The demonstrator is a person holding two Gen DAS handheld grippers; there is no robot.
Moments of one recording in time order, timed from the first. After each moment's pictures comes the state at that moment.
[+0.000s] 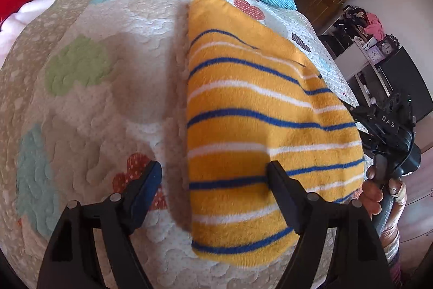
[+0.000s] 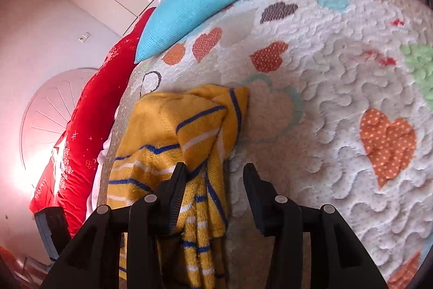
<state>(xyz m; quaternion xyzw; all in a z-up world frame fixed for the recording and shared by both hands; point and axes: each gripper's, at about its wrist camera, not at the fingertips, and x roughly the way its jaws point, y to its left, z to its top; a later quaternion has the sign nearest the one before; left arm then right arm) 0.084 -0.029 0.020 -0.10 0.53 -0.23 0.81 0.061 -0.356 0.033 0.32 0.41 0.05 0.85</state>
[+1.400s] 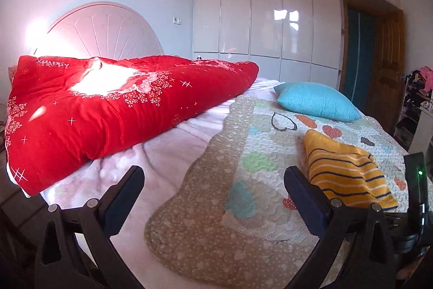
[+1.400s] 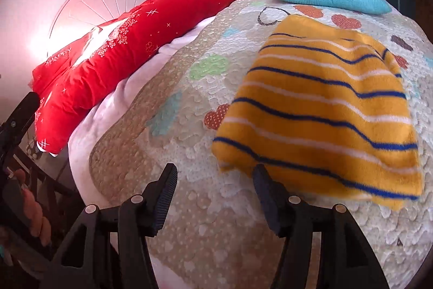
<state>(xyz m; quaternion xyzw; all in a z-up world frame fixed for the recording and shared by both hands) -0.114 0.103 0.138 -0.03 0.20 0.06 0.98 -0.039 -0.137 0.043 0.11 0.44 0.22 0.86</state>
